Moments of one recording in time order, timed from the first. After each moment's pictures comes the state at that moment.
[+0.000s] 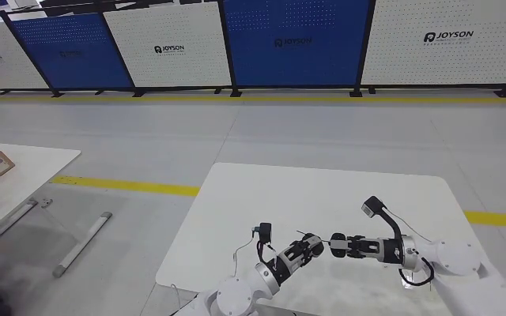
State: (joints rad) left arm 1.48 -1.16 -0.88 -1.80 -0.31 -0.07 -0.04; right arm -1.02 -0.96 0.96 -1.37 0.47 -0.32 1.18
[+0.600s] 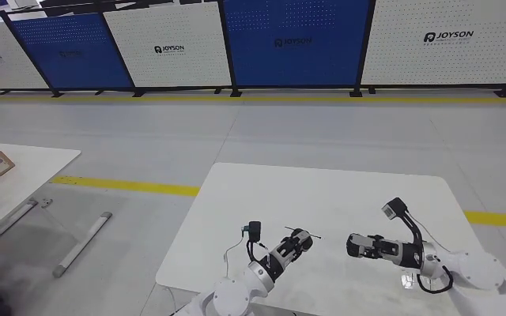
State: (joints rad) left arm 1.54 -1.16 -0.94 -1.85 -0.24 0.00 0.05; right arm -1.15 -0.93 1.13 -1.43 0.50 -0.34 1.17
